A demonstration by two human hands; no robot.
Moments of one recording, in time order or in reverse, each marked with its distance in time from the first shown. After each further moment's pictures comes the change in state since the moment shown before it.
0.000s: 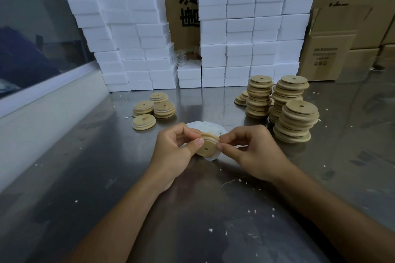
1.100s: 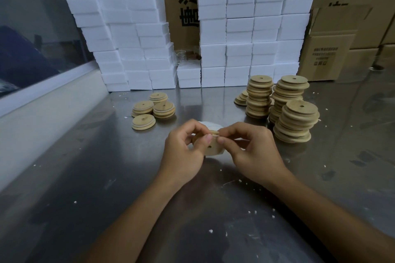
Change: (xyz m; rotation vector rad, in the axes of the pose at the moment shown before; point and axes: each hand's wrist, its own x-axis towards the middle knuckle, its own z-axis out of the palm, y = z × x) left_hand -0.009 0.012 0.017 0.180 -0.005 0.187; right_hand -0.003 -0.001 0.011 -0.028 0.170 -0.113
